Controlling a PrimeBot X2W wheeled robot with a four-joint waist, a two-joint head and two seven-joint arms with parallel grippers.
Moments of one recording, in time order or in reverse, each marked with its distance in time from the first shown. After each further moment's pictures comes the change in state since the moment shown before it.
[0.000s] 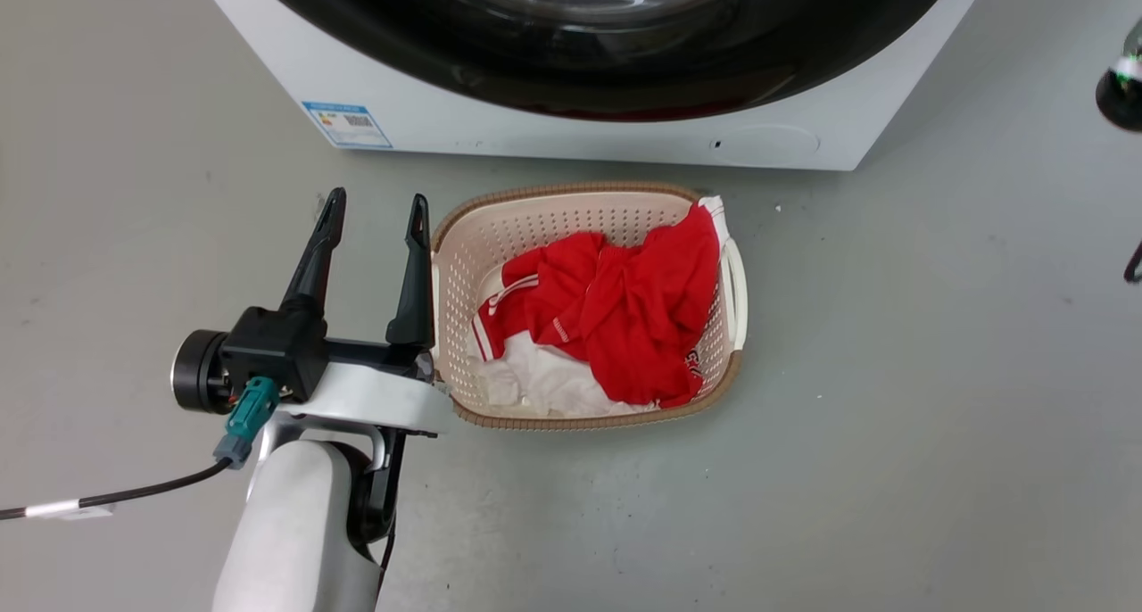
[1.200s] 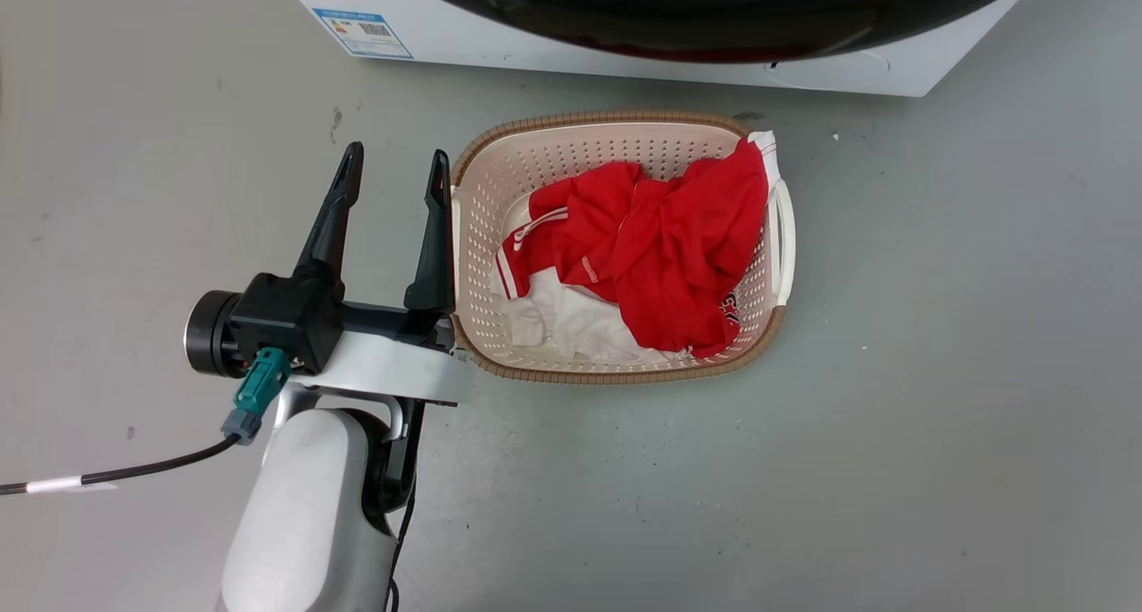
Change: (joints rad) left arm -0.062 0.000 -0.054 -0.024 -0.036 0.030 0.000; right arm -0.298 -0.010 0.176 0.173 -0.051 0.000 0.172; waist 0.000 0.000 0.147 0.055
